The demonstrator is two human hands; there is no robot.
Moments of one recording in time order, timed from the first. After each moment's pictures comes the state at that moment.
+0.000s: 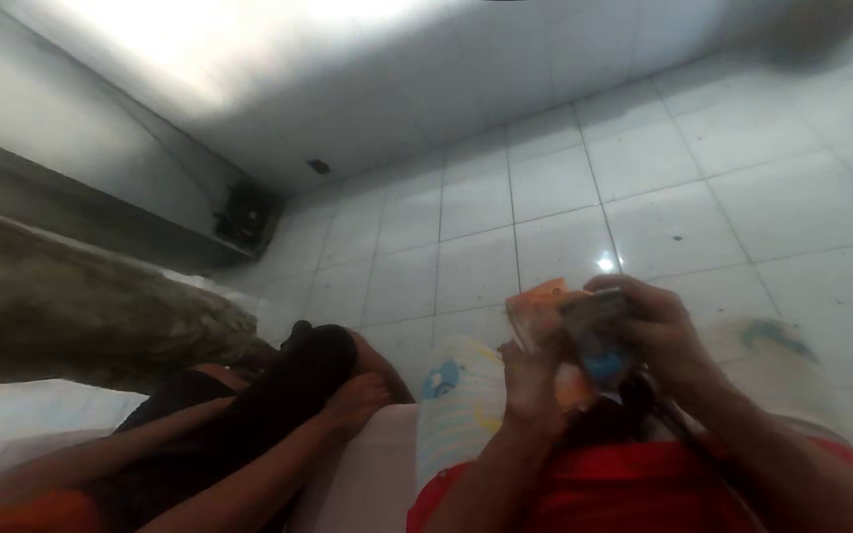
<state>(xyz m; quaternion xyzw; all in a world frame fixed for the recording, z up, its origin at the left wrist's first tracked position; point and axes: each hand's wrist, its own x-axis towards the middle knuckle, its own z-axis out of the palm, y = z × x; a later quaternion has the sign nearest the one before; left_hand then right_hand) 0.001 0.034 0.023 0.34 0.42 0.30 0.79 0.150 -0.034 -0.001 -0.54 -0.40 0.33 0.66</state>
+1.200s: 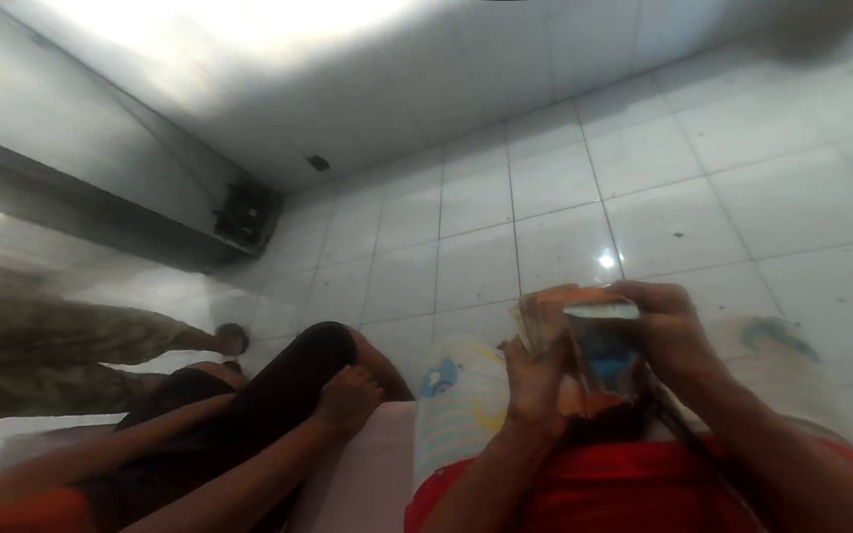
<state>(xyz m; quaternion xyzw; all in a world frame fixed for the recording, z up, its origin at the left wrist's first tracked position) 0.006 0.030 0.021 0.40 0.40 0.31 0.77 0.153 -0.034 -0.003 -0.53 -0.37 0.32 0.69</state>
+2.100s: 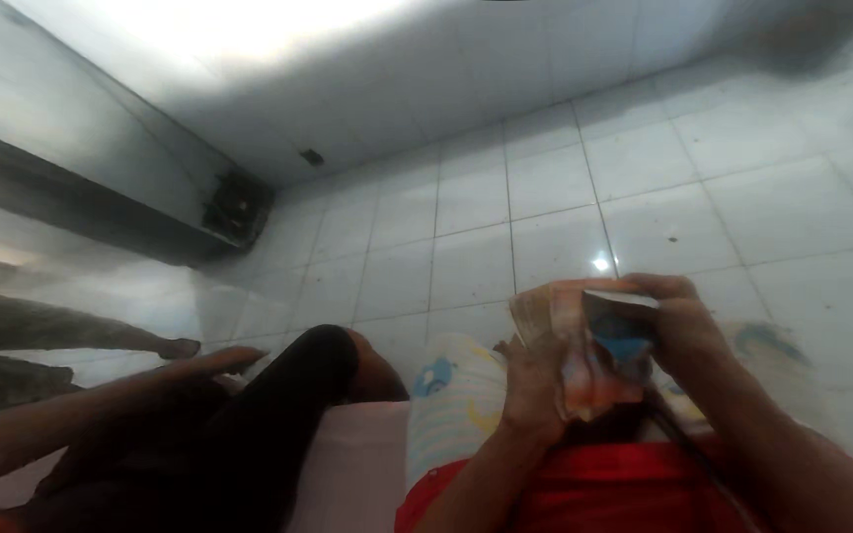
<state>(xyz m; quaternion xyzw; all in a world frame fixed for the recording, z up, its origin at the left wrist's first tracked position) 0.002 0.029 0.026 0.33 0.36 0.27 0.83 0.164 -0.029 0.004 -0.54 -0.22 0.38 0.71</state>
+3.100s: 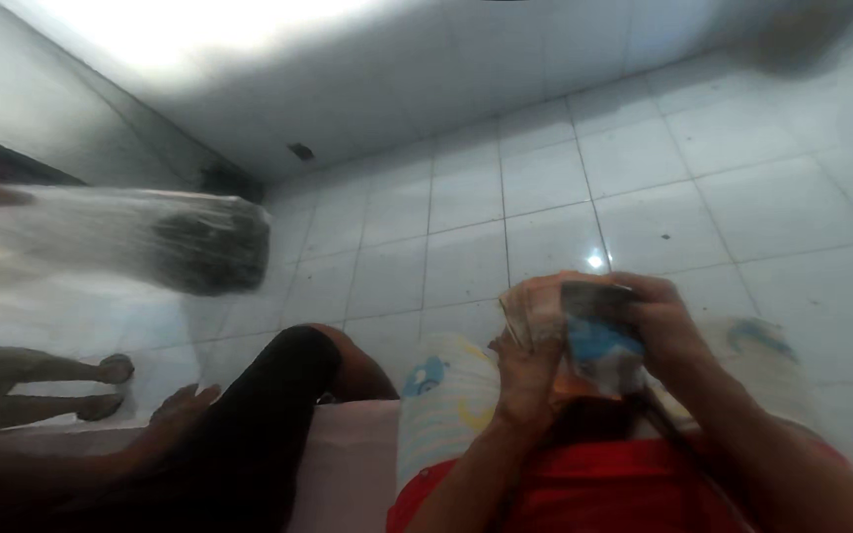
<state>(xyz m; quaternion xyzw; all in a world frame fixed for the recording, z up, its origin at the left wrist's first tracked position) 0.005 0.031 0.019 0.45 0.43 0.27 0.74 0.160 -0.032 0.000 -0.54 -0.29 0.38 0.69</state>
